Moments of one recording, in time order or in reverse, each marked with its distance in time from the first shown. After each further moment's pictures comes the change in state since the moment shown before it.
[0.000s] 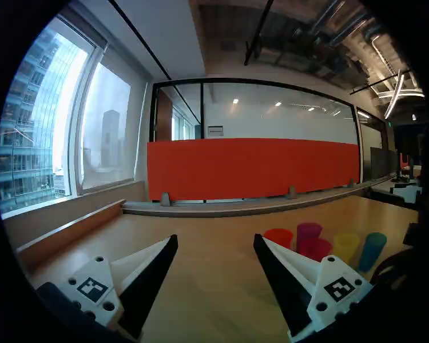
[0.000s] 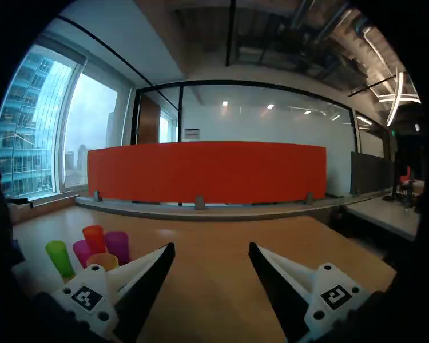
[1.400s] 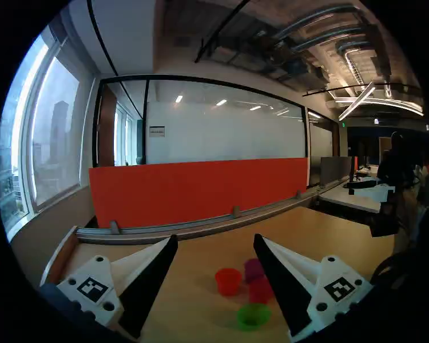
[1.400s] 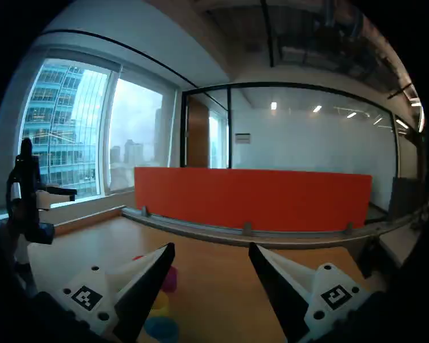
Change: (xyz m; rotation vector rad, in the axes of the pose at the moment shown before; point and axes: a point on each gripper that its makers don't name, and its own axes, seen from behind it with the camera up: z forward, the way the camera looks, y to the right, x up) left arm 0.140 0.061 0.018 -0.391 -0.049 0.015; right arm 0.139 -0.059 -0.007 0.347 -0.025 -0.024
